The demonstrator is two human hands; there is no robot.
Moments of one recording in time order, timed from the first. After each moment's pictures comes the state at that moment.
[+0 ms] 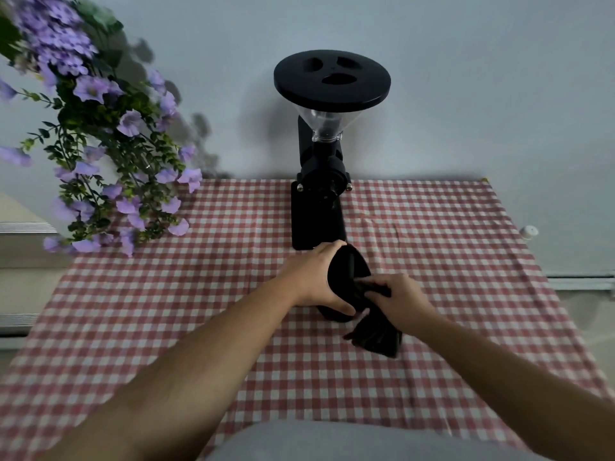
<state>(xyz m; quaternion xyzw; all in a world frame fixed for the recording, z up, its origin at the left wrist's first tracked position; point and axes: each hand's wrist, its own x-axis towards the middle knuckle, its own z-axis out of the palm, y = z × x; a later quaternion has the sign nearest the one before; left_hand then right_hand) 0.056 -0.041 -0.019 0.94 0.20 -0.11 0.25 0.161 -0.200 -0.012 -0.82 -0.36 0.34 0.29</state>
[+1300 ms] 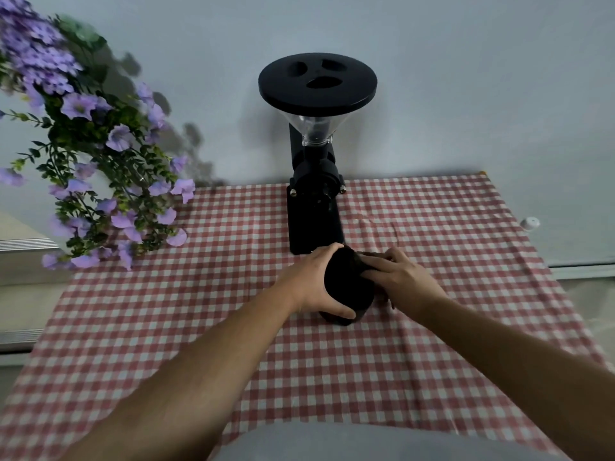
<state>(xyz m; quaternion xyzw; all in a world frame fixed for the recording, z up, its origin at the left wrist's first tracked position) 0.057 -0.043 -0.018 0.92 0.21 -0.10 0.31 0.200 -0.201 -0.028 -0.77 -0.63 0.06 0.05</state>
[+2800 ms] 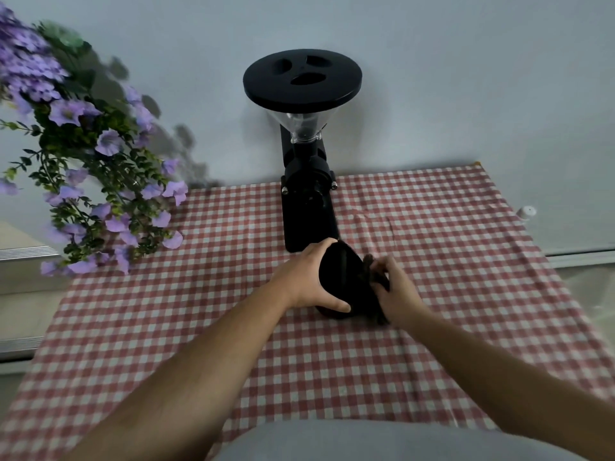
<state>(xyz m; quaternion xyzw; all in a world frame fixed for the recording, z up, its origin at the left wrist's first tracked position) 0.058 -0.043 -0.019 0.91 0.23 -0.12 0.32 0.169 -0.202 -0.038 -0.82 -0.25 0.31 0.41</state>
